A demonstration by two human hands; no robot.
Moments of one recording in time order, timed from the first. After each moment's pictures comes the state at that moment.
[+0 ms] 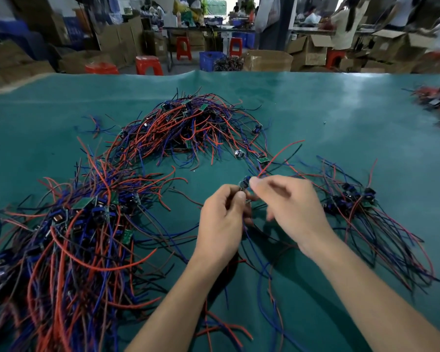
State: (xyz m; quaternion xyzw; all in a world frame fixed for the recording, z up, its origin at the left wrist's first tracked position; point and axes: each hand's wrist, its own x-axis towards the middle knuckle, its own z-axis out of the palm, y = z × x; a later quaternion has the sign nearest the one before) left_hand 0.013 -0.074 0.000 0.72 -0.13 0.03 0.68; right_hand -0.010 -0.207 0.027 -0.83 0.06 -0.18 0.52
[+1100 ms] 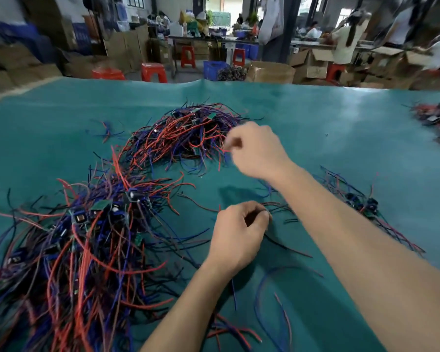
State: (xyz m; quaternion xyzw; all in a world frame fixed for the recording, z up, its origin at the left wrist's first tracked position) left_hand 0.005 -0.074 0.005 0.79 -0.18 0.00 0.59; right_hand 0.081 -0.161 0.109 -0.97 -0.01 -0.13 0.20
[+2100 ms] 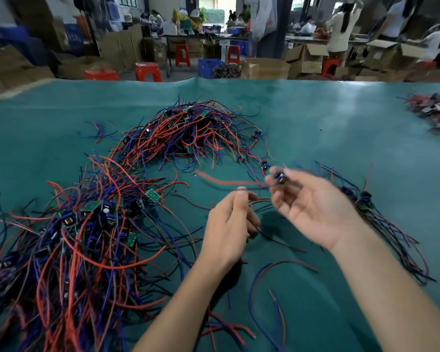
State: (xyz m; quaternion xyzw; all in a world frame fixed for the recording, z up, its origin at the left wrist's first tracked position) left_hand 0.004 -0.076 0.004 0.70 -0.13 -0.02 0.70; right_hand -0.015 -0.222 0.065 -0.44 0.13 0.02 0.89
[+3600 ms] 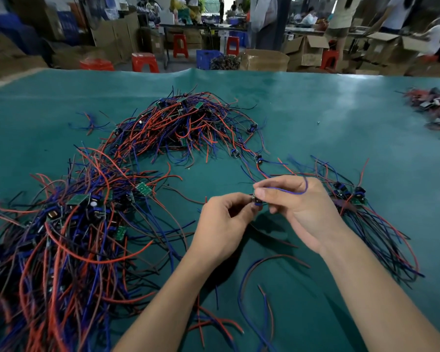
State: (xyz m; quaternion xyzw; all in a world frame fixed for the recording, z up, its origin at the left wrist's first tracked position) left_hand 0.006 -0.071 0.004 0.76 -0.21 -0.02 0.62; right_hand -0.018 -0.229 0.035 -0.67 0.02 -0.08 0.74
